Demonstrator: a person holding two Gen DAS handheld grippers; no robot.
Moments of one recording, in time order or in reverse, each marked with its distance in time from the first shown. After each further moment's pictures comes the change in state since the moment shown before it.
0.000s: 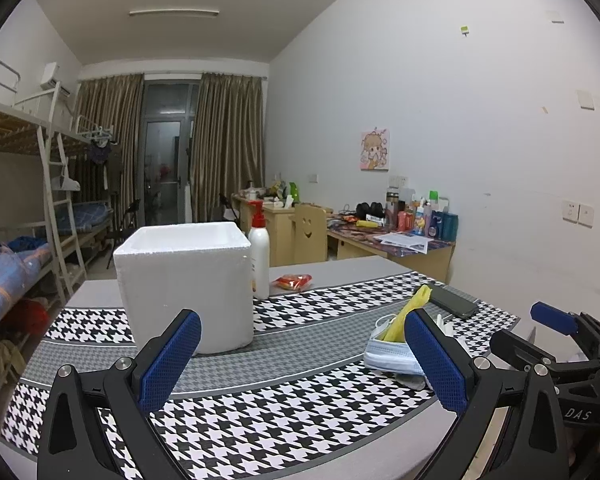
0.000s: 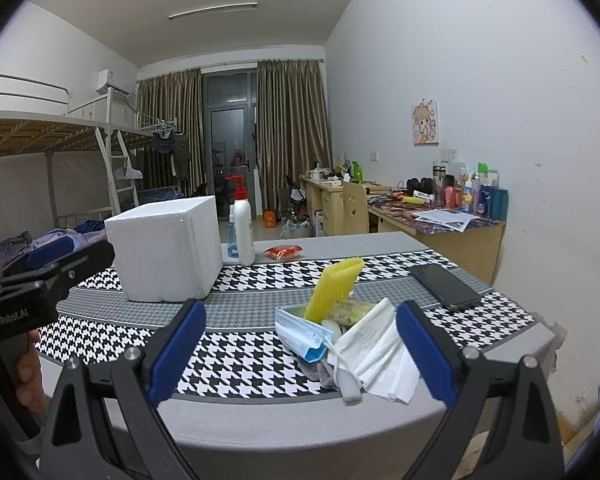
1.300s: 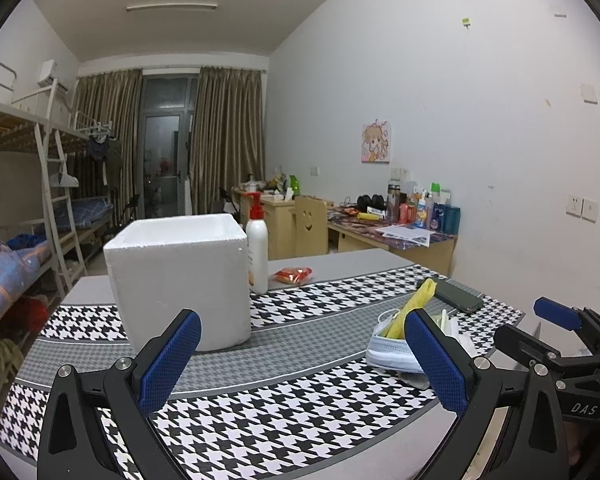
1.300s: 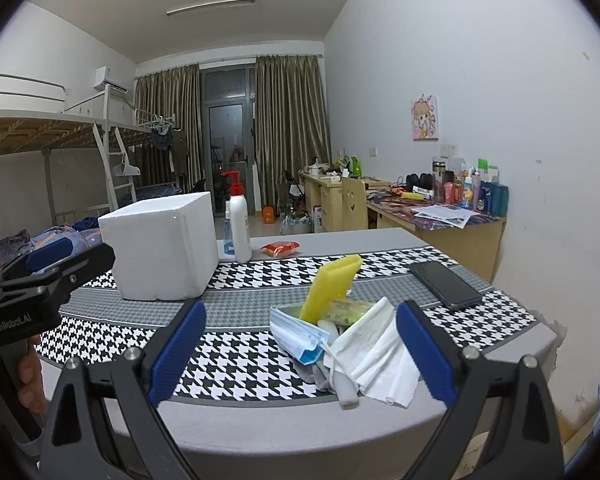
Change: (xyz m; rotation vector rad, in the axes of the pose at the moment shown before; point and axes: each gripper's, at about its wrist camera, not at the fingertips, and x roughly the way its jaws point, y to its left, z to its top) left arm 0.020 -0.005 -0.003 0.007 0.035 0.002; right arm 0.010 -0.001 0.000 0.006 0.022 -0.003
